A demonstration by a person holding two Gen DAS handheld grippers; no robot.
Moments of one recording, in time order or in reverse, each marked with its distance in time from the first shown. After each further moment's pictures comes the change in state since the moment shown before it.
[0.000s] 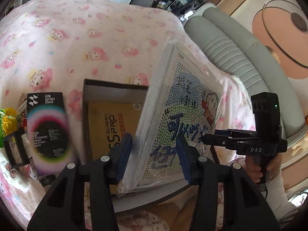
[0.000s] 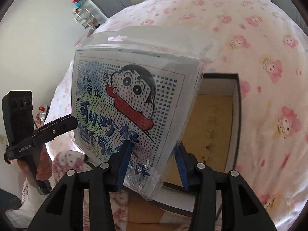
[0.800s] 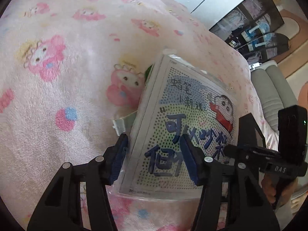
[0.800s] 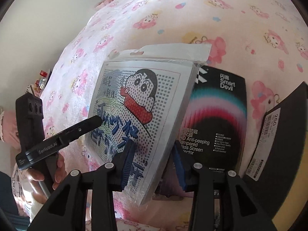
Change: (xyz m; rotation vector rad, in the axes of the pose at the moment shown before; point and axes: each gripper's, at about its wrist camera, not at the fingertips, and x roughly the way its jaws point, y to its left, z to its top) left arm -0.105 0.320 -0.078 -0.396 -0.181 0.178; right arm 0.260 0.298 0.057 -0.230 0.168 0.032
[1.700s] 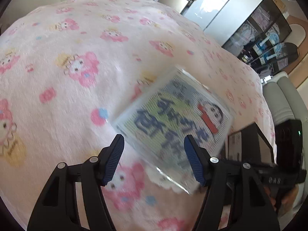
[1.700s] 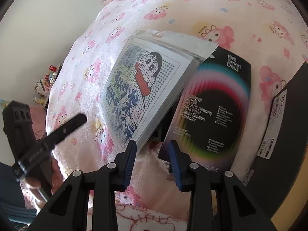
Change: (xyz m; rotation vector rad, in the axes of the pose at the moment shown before) left arm -0.041 0.009 0.007 -0.064 -0.168 0.161; right arm -0.011 -0.009 -0.037 -0.002 0.079 0.092
